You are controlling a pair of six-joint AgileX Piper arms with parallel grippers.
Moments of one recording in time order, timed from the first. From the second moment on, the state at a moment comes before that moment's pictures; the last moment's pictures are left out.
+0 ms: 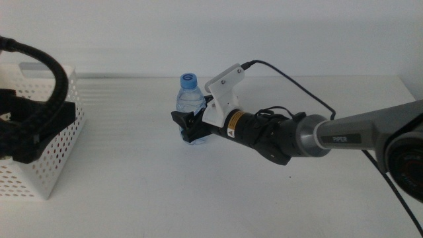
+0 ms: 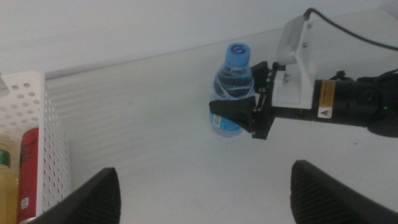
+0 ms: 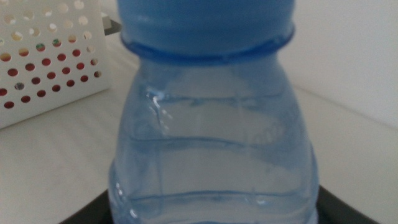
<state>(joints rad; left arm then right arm) -0.23 0.73 -0.84 -0.22 0.66 0.19 0.57 2.23 -1.37 -0.47 -0.62 0.38</state>
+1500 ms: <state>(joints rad) -0.23 0.73 -0.84 -0.22 0.66 0.19 0.50 1.21 -0.75 -0.82 -0.28 0.79</state>
